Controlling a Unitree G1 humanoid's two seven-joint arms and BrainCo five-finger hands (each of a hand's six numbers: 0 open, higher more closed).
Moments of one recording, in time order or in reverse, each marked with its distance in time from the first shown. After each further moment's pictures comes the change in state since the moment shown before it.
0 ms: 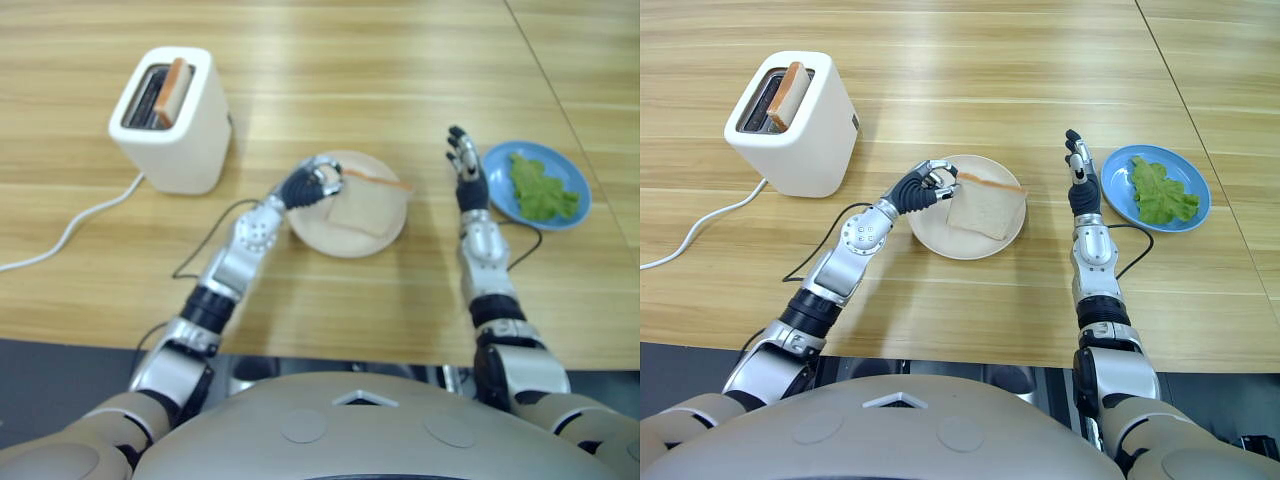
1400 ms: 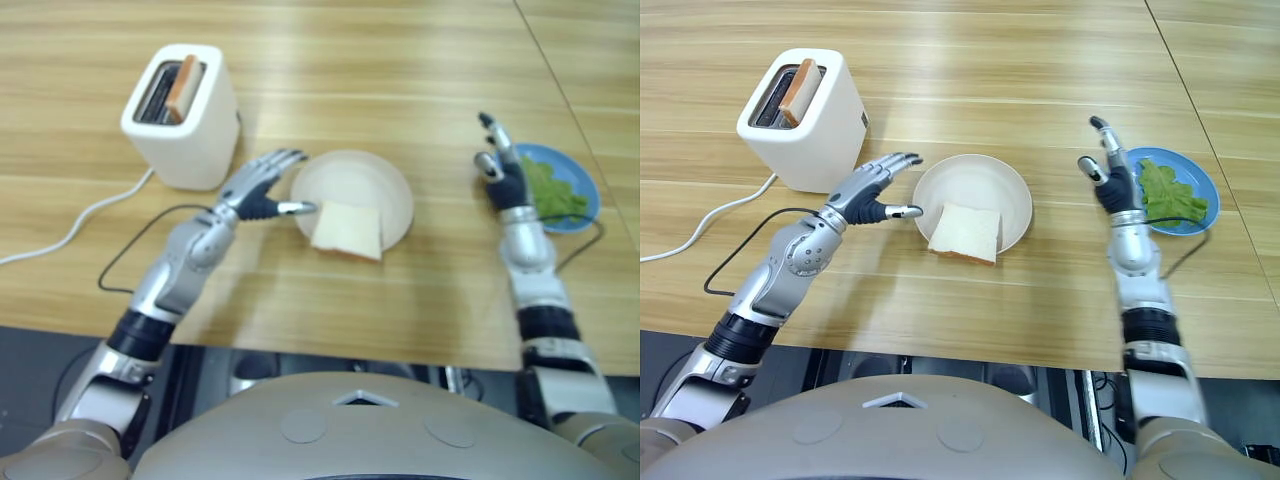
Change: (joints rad) left arm 0.132 0.249 0.106 -0.236 0.248 -0.132 0.092; right arm 0.151 -0.330 -0.024 -0.314 -0.358 0.068 -0.169
